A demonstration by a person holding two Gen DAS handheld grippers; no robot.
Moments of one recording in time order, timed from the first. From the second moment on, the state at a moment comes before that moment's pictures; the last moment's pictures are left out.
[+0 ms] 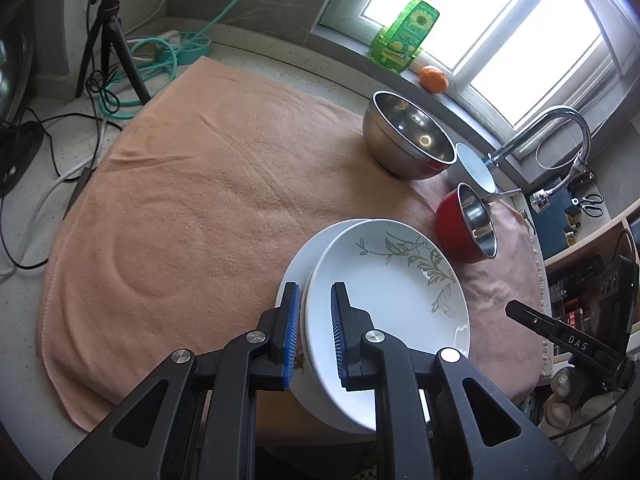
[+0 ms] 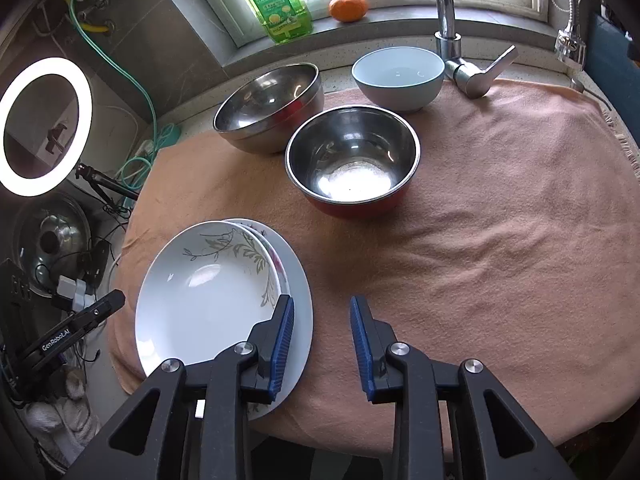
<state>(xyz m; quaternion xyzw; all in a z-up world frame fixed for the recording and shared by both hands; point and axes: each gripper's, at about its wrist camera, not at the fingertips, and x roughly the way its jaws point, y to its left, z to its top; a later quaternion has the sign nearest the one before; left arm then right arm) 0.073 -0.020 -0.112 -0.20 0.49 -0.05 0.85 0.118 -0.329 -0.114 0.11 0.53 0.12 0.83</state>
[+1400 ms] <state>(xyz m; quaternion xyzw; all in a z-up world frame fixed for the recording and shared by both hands) 0.239 -0.029 -0.084 -0.18 0.51 -0.13 0.83 0.254 -0.338 -0.064 0.19 0.50 0.10 0.84</state>
